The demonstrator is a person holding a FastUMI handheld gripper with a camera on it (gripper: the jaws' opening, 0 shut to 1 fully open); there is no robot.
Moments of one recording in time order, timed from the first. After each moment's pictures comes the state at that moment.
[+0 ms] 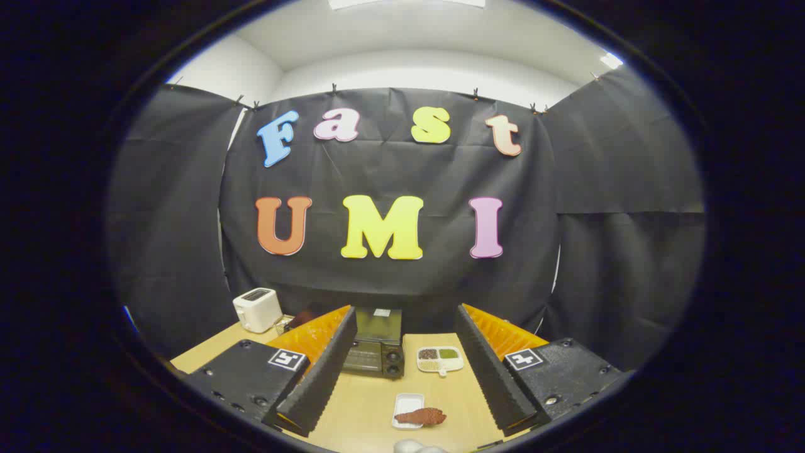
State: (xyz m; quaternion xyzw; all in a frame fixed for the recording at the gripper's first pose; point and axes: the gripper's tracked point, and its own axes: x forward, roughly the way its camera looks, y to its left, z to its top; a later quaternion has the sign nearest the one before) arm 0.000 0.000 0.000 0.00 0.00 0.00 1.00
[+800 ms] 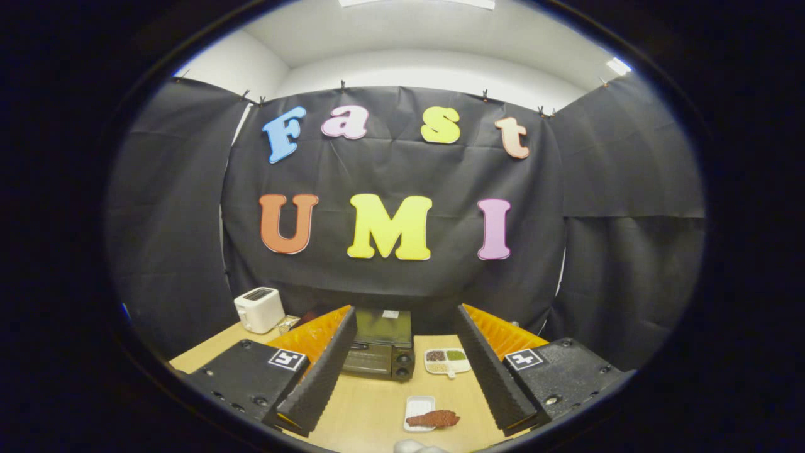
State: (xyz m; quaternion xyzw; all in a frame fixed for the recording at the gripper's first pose) arm 0.010 0.037 -0.002 -0.01 0.00 0.00 1.00
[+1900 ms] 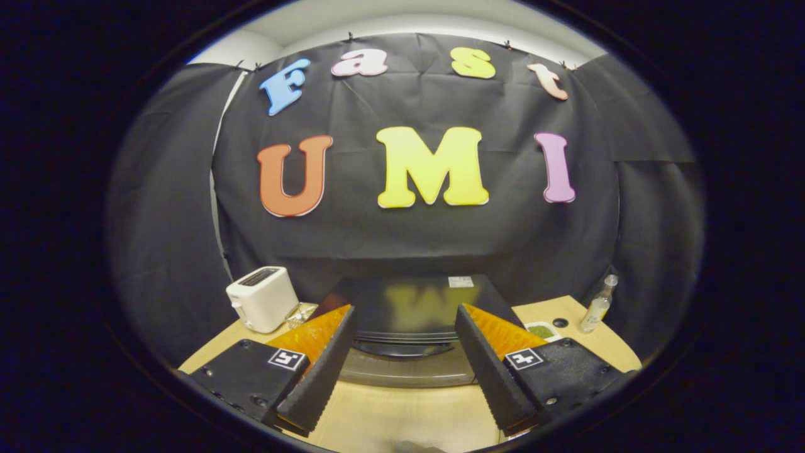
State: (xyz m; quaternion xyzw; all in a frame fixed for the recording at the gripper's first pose) arm 0.234 0.177 -0.158 0.03 0.09 0.03 1.00
